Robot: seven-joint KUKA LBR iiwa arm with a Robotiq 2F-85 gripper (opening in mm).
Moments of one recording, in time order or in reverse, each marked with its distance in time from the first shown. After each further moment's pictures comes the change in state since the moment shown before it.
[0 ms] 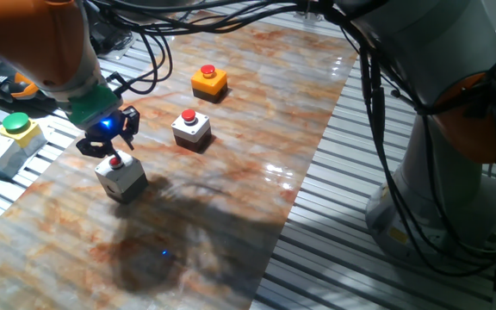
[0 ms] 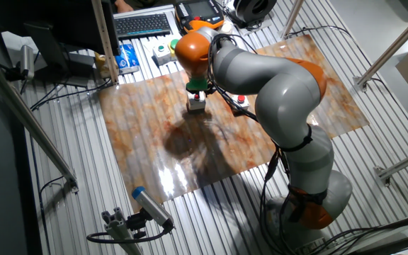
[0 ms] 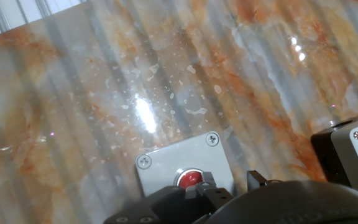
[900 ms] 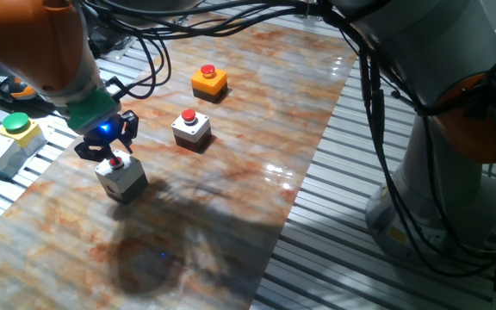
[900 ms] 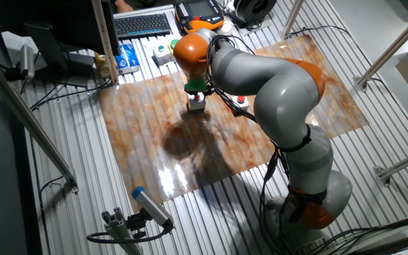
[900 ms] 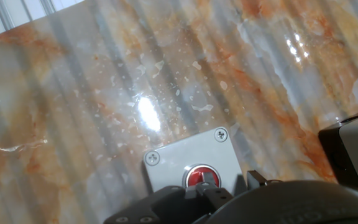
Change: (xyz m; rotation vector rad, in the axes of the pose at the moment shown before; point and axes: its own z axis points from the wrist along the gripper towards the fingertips) arm 0.004 0.006 0.003 -0.001 -0.002 0.010
